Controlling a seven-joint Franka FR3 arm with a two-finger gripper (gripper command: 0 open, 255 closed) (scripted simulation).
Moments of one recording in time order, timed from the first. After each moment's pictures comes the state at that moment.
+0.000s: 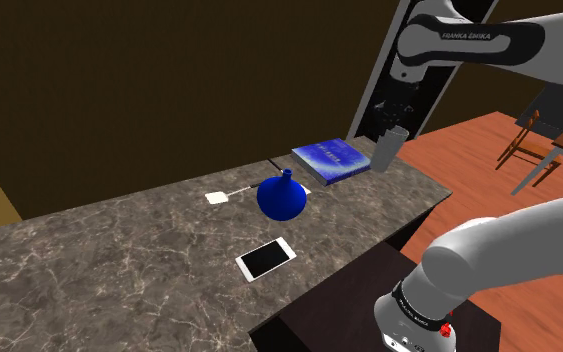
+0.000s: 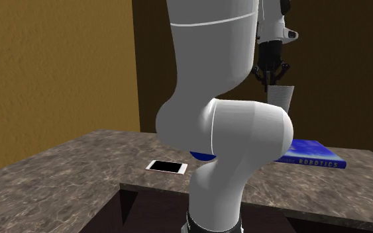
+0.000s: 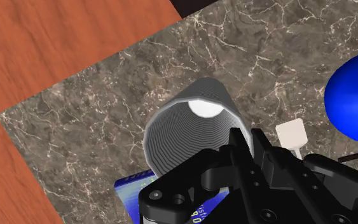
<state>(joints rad) -0.32 -0.45 -0.22 -2.20 -0.17 1.71 0.15</state>
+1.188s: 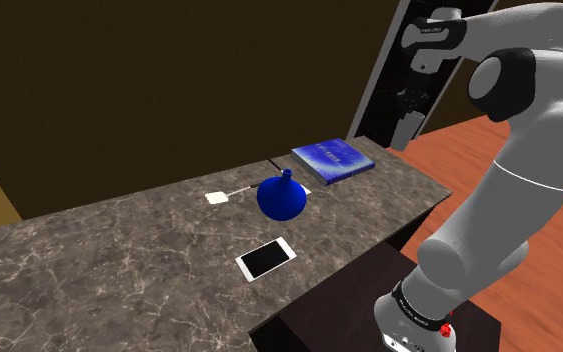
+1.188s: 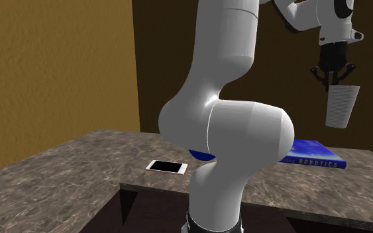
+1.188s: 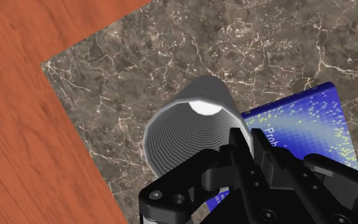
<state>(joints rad) -0.46 0.13 -0.49 -1.62 -0.03 1.72 -0.30</state>
